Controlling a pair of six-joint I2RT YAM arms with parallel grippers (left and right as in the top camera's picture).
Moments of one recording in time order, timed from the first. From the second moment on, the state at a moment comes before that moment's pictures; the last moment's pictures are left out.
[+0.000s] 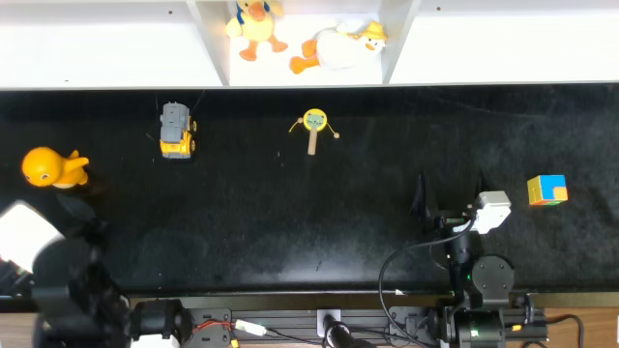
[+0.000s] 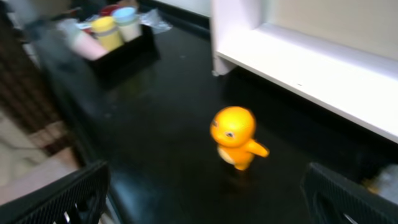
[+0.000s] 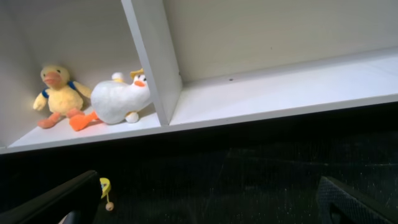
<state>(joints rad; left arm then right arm) 0.05 0.47 0.86 -0.91 -0.80 -0.29 0.03 0.01 0.02 -0.02 -0.07 0.22</state>
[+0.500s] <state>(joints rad) 0.40 0.66 1.06 -1.05 -0.65 -0.26 0.03 0.01 0.02 -0.02 -0.07 0.22</state>
